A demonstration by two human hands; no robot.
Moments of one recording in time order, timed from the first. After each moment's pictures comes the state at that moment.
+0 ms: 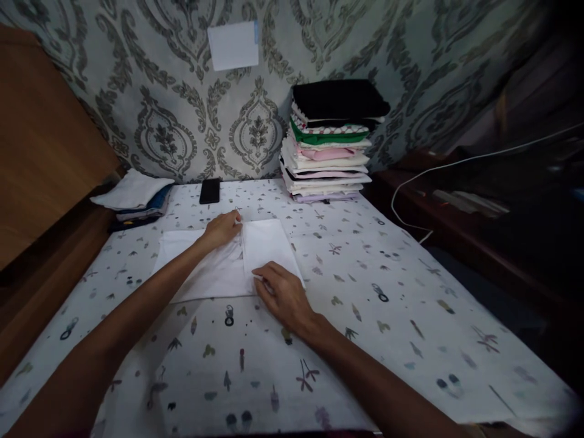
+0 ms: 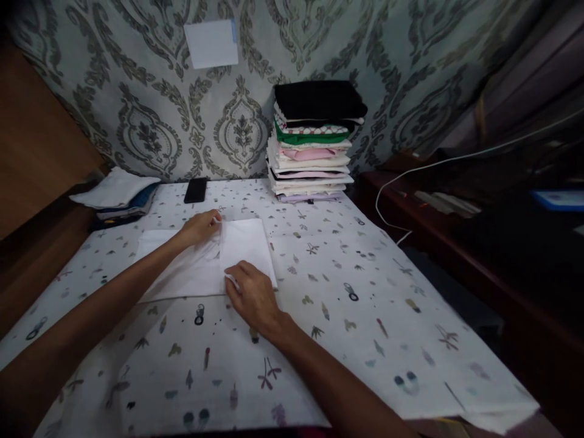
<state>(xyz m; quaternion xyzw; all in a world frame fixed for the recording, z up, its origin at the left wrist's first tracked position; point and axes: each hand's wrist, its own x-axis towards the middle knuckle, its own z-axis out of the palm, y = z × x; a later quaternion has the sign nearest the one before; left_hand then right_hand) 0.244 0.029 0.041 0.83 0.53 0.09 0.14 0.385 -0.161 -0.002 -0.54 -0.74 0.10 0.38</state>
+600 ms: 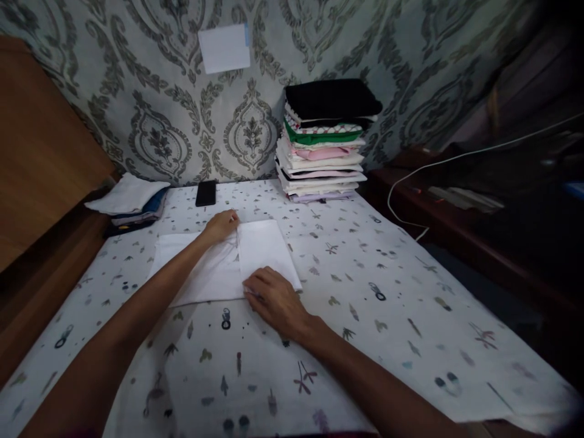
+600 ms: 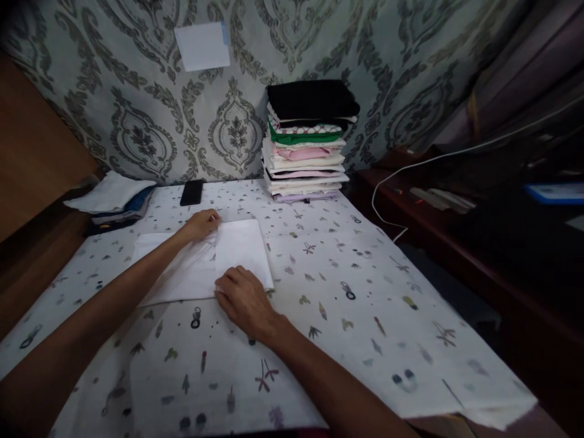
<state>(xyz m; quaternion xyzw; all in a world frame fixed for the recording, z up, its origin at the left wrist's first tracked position) 0.253 0.059 0.022 0.83 0.53 0.10 0.15 0.388 -0.161 -0.005 -0.48 -0.81 0.08 0.32</state>
